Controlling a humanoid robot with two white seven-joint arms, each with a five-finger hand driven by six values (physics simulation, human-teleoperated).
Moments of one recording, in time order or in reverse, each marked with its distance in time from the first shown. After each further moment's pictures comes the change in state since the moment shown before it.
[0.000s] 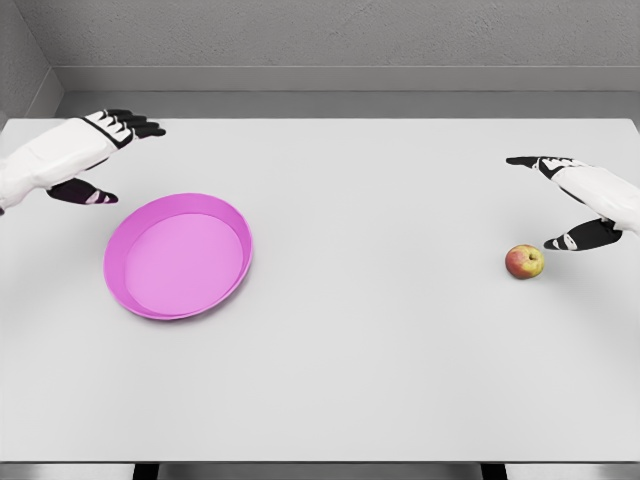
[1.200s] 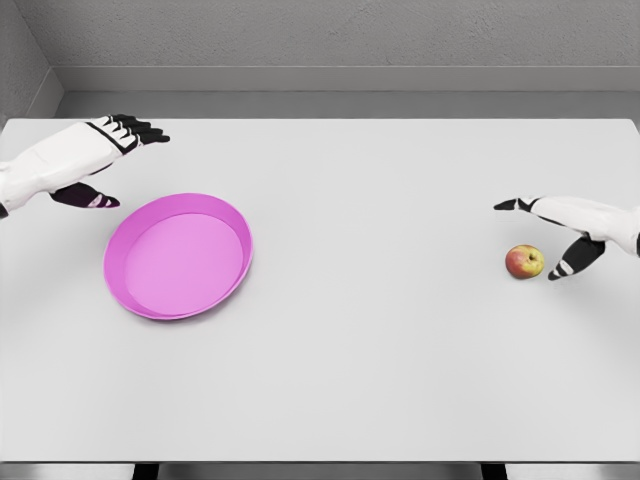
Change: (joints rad) left arm -0.009 -0.001 -0.018 0.002 -0.022 0.000 -0.005; right arm -0.204 0.057 0.170 0.092 0.072 0.156 0.367
